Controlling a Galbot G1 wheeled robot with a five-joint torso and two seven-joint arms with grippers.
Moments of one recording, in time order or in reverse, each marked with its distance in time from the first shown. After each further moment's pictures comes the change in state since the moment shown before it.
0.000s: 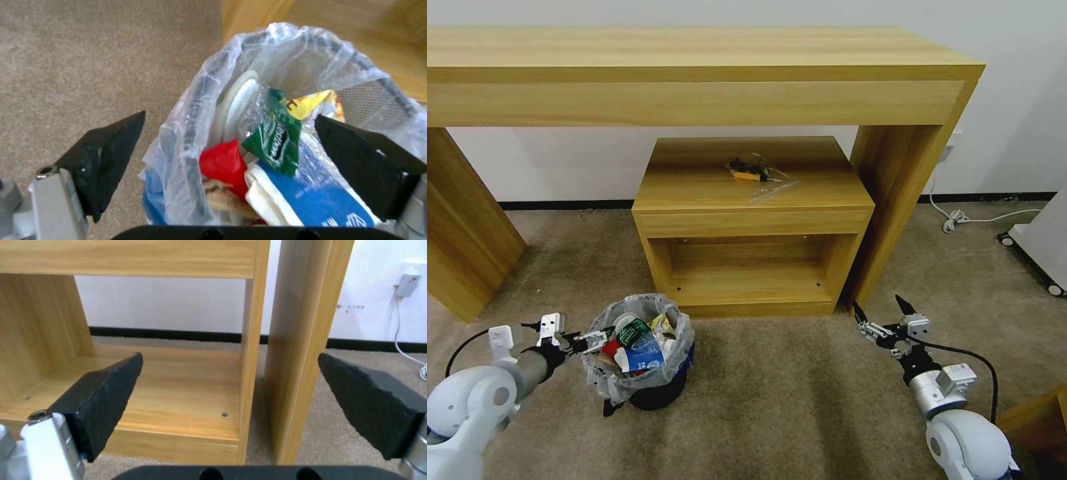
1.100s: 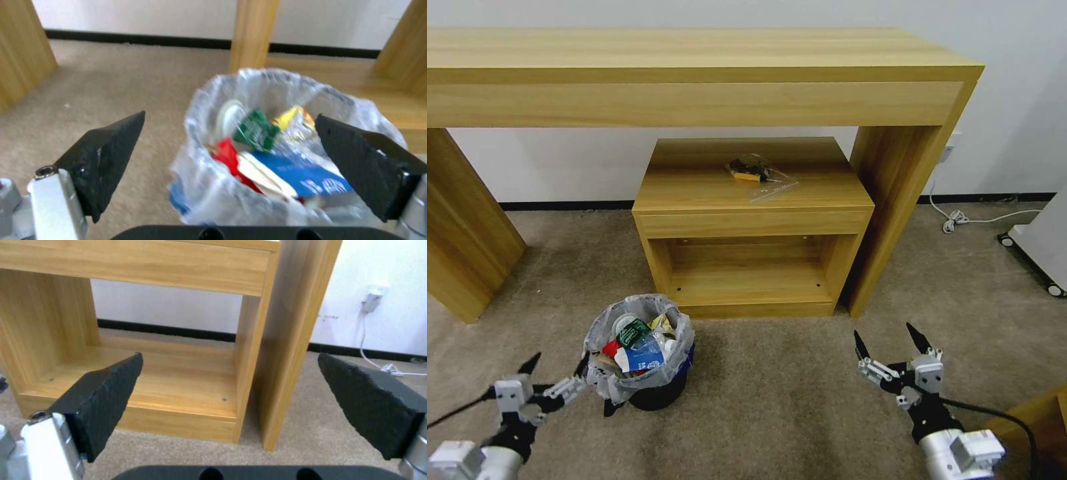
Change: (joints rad) left arm 0.408 -0.414 -0.100 -0.169 0.475 -0.693 0.244; right arm -0.384 0.236 0.036 0.327 -0.278 0.055 0.007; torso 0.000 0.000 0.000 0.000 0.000
